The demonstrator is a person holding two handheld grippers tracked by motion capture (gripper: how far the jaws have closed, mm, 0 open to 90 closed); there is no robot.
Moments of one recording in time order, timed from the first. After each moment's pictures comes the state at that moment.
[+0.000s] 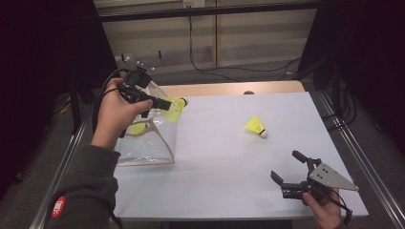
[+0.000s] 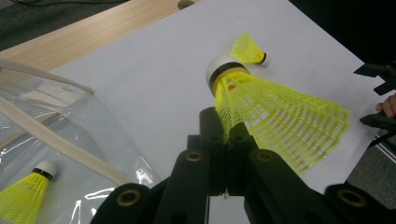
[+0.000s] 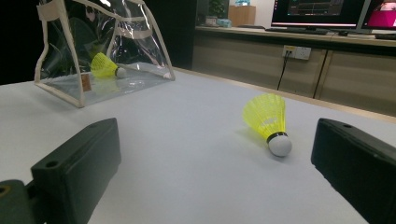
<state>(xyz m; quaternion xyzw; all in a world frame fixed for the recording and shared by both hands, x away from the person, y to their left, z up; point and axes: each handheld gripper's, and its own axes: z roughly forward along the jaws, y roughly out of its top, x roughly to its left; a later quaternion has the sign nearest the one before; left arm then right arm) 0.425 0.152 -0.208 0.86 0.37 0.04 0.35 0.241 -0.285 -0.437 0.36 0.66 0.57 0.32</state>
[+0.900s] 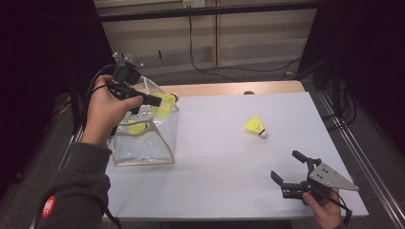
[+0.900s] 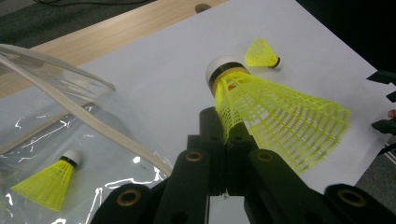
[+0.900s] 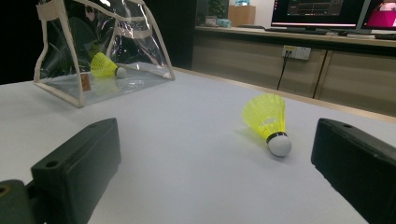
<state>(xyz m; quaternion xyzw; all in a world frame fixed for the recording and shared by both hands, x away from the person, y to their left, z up) 0.428 0.171 -0.200 0.85 0.39 0.05 0.35 0.241 -0.285 -0.437 0.36 0.66 0.57 0.32</state>
